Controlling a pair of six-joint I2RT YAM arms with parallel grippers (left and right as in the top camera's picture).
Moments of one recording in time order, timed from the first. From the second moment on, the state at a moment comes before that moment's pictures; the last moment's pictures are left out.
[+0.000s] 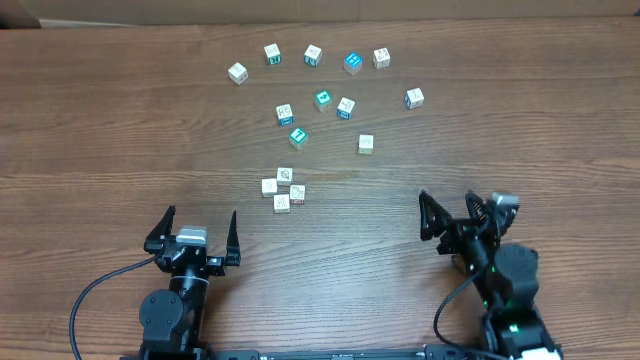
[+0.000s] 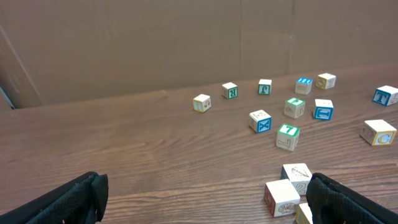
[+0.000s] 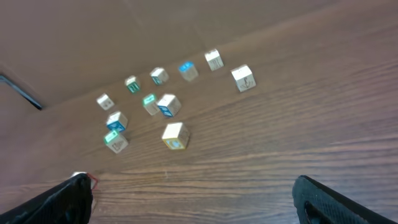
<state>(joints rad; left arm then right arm) -0.07 0.02 0.01 -0.08 0.00 0.09 0.15 0.58 0.06 0.27 -0.11 0.41</state>
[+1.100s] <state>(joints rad) -0.07 0.02 0.01 -0.08 0.00 0.09 0.14 0.18 0.02 -0.03 -0.06 0.41</state>
